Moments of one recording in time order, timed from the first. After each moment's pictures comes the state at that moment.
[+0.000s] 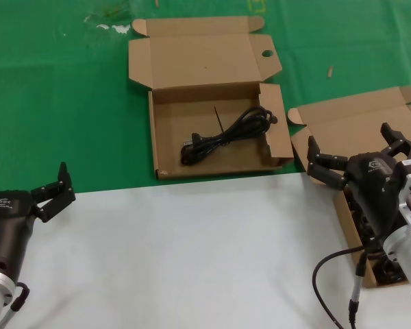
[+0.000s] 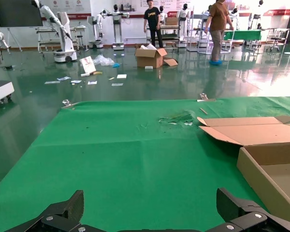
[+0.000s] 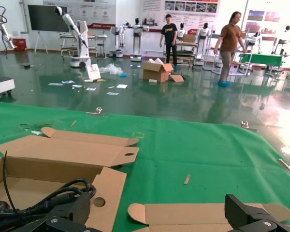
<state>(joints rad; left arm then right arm) 0.00 -0.30 1.60 -1.60 -1.80 0.00 0.00 0.03 0.31 -1.61 1.60 1.78 -0.03 0.01</state>
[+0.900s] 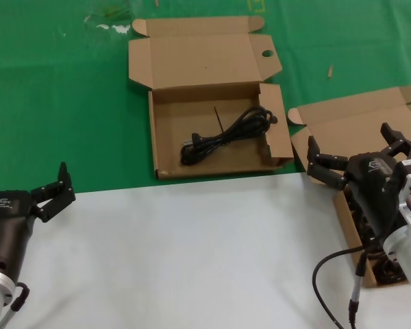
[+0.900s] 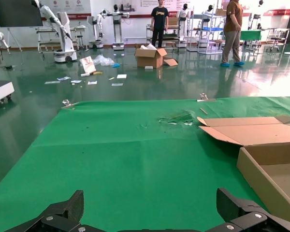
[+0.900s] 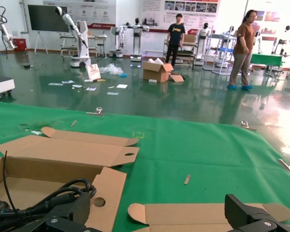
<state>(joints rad) 0.00 -0.30 1.60 -1.60 -1.80 0.00 0.00 0.03 0.31 -1.61 1.60 1.78 -0.03 0.01</state>
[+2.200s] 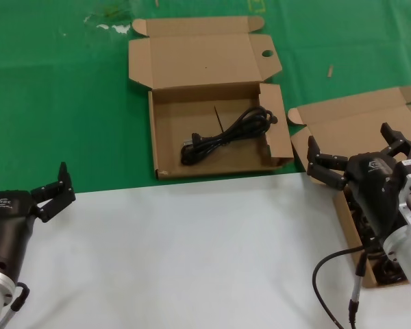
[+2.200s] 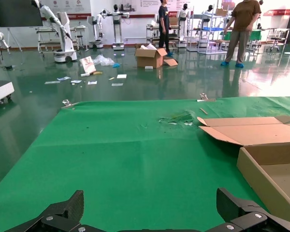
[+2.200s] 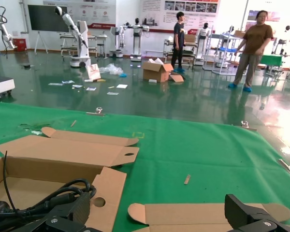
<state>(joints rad) 0.00 -0.30 1.60 -1.60 -1.80 0.00 0.00 0.03 0.31 -1.61 1.60 1.78 -0.03 0.01</state>
